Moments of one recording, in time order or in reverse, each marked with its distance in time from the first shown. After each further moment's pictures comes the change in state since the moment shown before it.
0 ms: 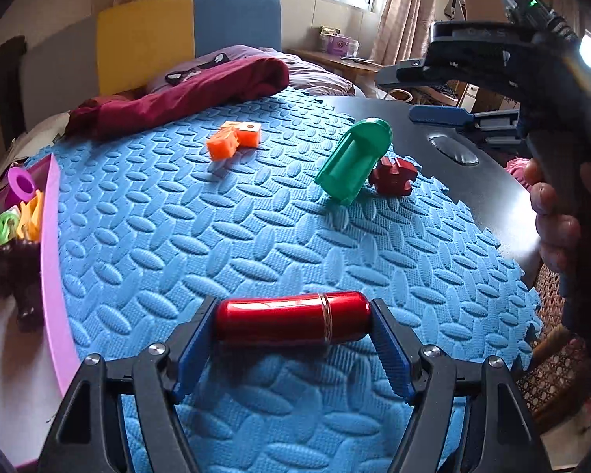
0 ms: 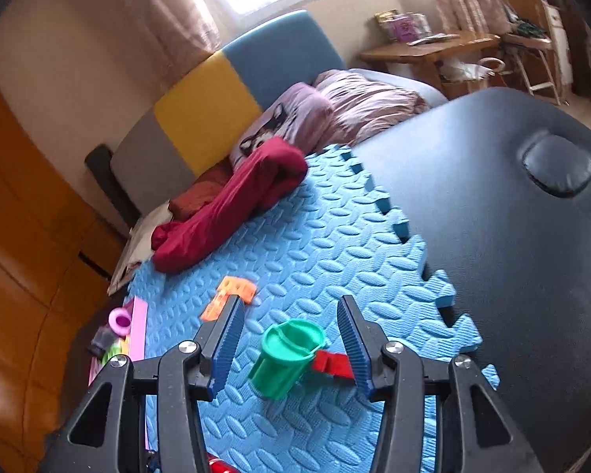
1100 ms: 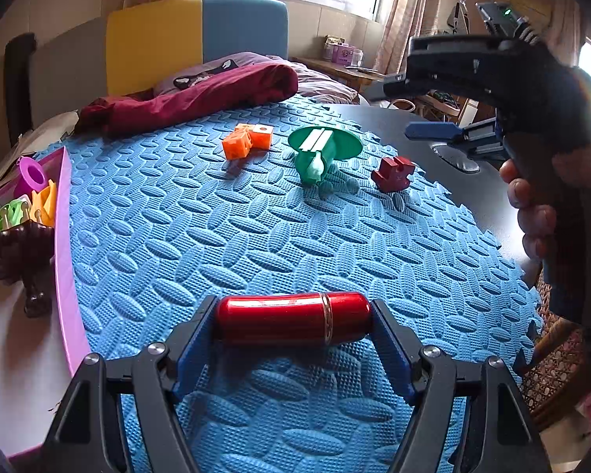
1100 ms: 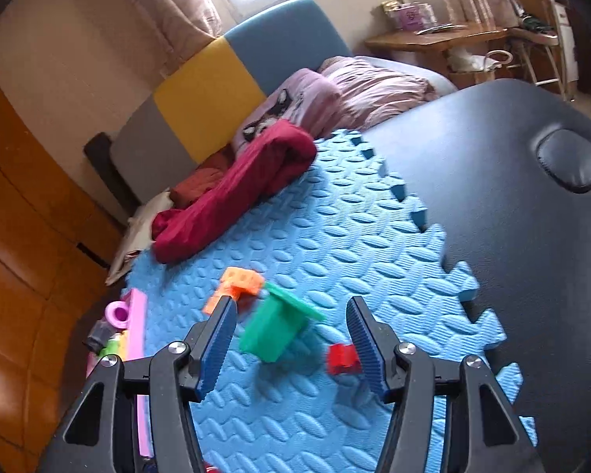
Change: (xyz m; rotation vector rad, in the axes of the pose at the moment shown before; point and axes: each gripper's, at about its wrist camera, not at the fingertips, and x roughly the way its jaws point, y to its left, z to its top) left arm -0.007 0.006 -0.008 -0.023 -0.025 0.000; right arm 0.019 -0.005 0.000 0.045 0.035 -0.075
